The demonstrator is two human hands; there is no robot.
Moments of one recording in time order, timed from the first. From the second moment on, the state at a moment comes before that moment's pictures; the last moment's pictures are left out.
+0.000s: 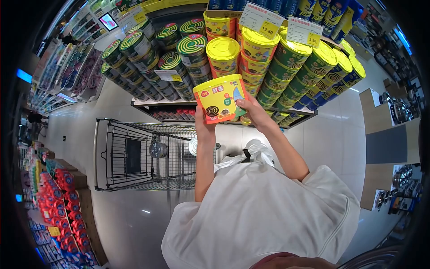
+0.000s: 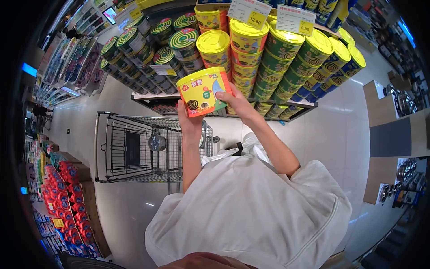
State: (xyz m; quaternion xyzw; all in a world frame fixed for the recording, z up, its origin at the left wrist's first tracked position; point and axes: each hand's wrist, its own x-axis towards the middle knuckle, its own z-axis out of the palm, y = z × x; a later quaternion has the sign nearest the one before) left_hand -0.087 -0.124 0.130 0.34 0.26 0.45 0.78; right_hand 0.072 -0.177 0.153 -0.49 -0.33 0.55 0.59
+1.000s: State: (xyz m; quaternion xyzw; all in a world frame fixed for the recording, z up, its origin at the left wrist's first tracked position) left_hand -0.087 -0.135 0.115 0.39 0.28 0.52 0.71; right_hand 0.073 -0.186 0.147 -0.51 -0.35 0.54 0.57
